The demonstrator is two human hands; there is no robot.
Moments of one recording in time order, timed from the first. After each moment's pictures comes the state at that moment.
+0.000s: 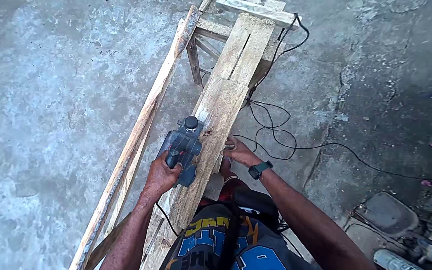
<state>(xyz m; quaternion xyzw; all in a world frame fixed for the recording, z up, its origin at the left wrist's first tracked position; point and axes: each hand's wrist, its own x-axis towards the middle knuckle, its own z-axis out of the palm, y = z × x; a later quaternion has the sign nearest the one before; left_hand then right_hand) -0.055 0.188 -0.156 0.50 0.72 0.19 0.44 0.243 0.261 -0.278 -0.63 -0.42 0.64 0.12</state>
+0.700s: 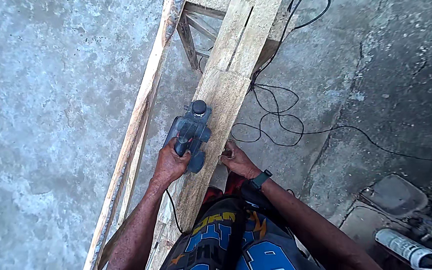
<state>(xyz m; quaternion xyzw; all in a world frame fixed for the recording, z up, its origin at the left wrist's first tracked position) -0.018 0.266 -0.178 0.53 0.72 0.14 0.43 0.239 0.246 -0.296 -0.60 -0.46 0.64 0.15</state>
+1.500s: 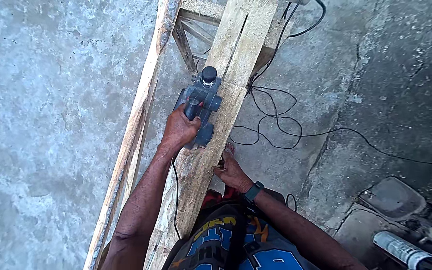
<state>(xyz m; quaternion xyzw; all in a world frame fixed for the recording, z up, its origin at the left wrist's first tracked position) 0.021 0.389 -0.190 0.56 0.69 0.16 0.43 0.225 0.241 -0.290 -0.61 -0.50 0.60 0.13</state>
